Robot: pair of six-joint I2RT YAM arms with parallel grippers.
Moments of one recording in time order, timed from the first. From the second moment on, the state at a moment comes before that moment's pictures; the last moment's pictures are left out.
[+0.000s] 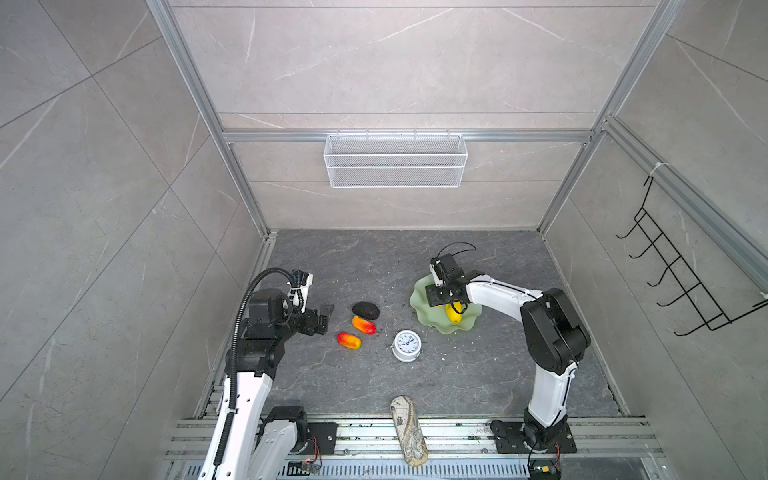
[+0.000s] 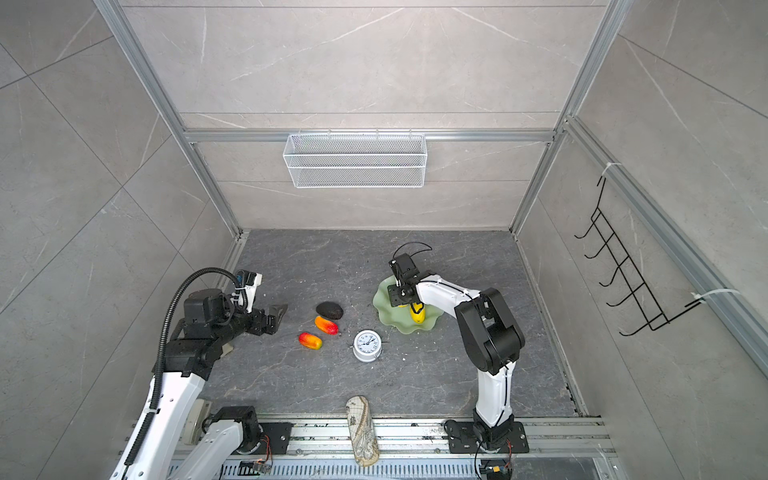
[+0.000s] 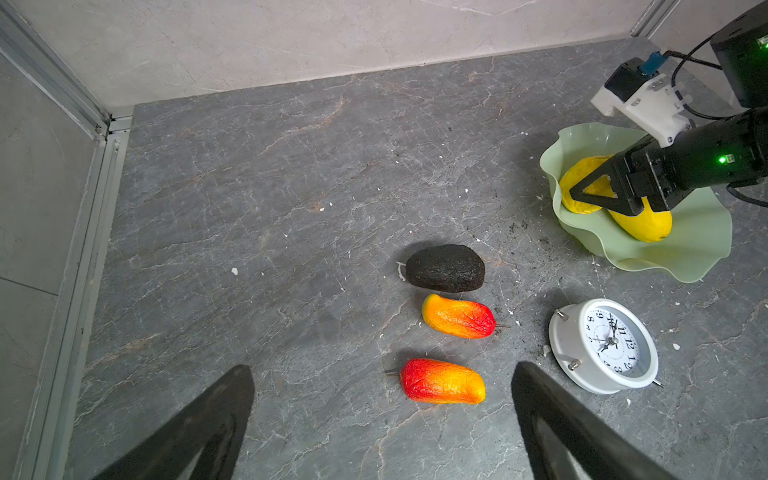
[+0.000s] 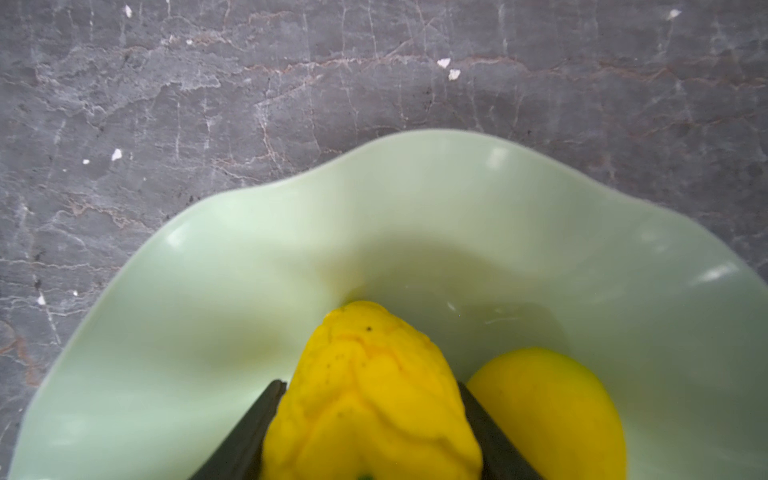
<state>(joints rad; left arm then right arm) -0.03 0.78 0.81 -0.64 0.29 0.16 0.51 1.92 1.29 -0.43 0.09 0.22</state>
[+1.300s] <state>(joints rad) -0.03 0.77 0.81 -0.64 0.30 0.16 0.83 2.15 1.82 -0.61 -0.09 0.06</state>
